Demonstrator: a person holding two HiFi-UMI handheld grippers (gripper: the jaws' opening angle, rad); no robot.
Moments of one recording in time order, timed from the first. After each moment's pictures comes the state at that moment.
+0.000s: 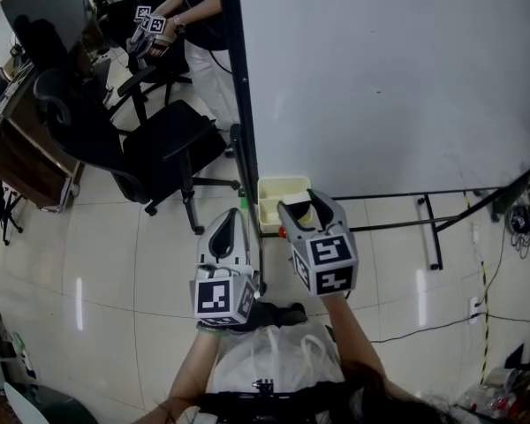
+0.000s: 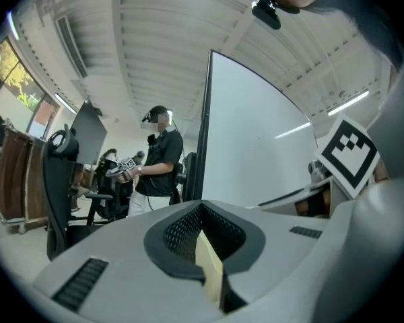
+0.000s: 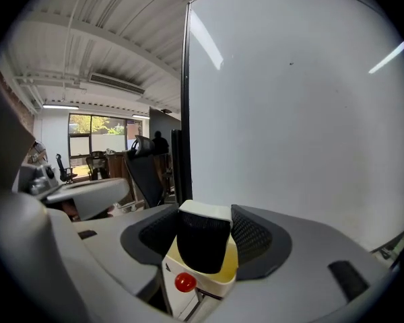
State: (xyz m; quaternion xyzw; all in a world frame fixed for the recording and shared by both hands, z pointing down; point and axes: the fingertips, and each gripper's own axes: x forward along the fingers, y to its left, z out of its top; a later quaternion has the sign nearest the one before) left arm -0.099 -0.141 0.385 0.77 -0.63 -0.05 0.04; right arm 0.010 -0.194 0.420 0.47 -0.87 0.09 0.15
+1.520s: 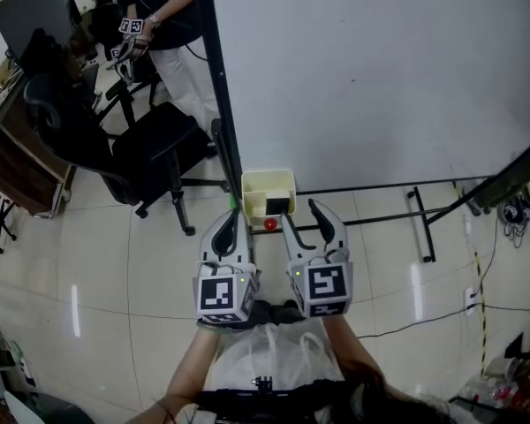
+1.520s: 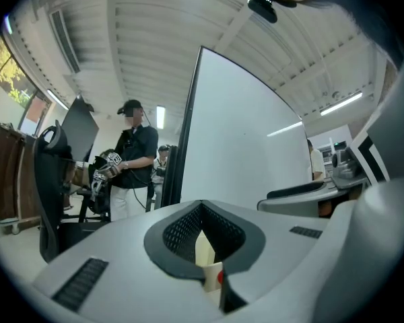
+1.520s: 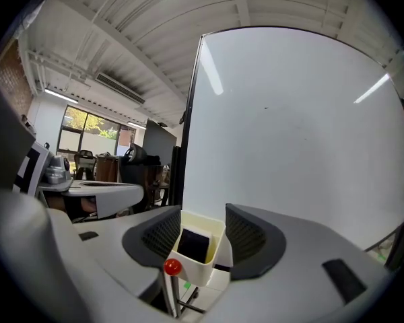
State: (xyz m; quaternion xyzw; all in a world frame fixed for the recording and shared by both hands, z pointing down) left arm -0.066 -0.132 0.404 0.79 -0.62 -0.03 0.03; right arm 0.047 -0.150 0.395 0.52 -0.85 0.01 0.09
